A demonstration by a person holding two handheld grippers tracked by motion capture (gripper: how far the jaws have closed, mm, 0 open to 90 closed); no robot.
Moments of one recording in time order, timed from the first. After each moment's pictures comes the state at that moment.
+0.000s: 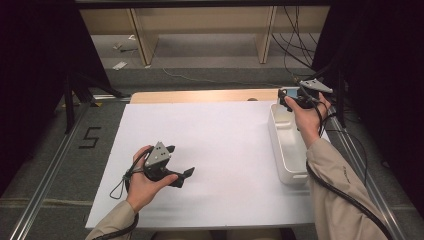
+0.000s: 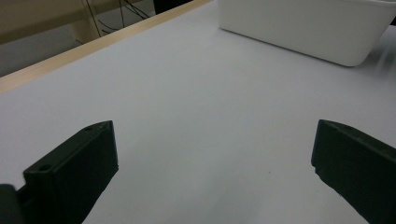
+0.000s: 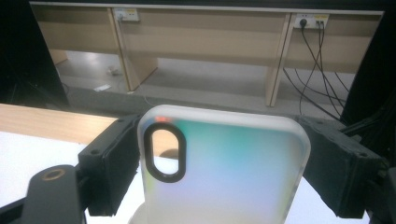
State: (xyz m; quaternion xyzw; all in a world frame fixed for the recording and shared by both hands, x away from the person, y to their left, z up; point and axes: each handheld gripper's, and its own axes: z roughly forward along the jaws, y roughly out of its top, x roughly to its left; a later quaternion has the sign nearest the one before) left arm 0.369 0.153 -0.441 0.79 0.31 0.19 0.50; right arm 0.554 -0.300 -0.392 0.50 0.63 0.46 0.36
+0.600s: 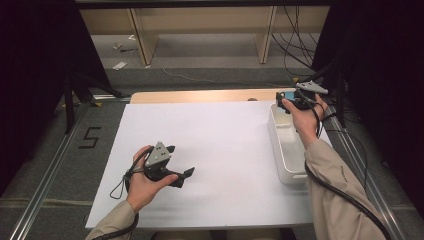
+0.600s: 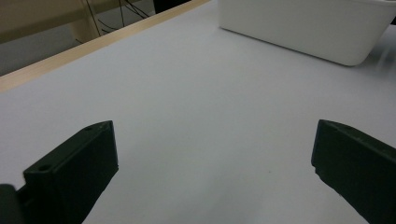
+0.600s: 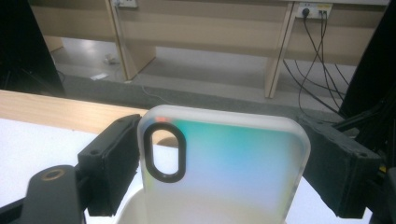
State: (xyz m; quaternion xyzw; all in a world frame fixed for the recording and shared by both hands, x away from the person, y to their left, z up) left arm 0.369 0.153 -0.442 0.79 0.31 0.19 0.50; right arm 0.560 -0.297 -0.403 0.51 0.65 0.44 0.36
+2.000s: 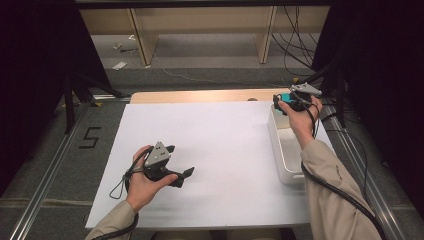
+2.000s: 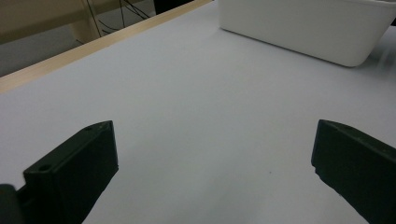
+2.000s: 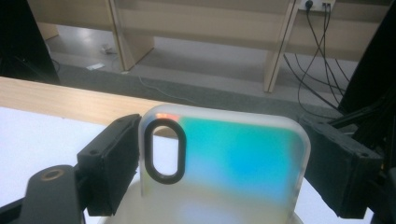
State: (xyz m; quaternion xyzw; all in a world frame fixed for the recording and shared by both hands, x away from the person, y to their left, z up) left arm 0.370 0.154 -0.441 0.79 0.31 0.19 0.50; right arm 0.570 -0.292 -0.418 0.51 0.66 0.43 0.36
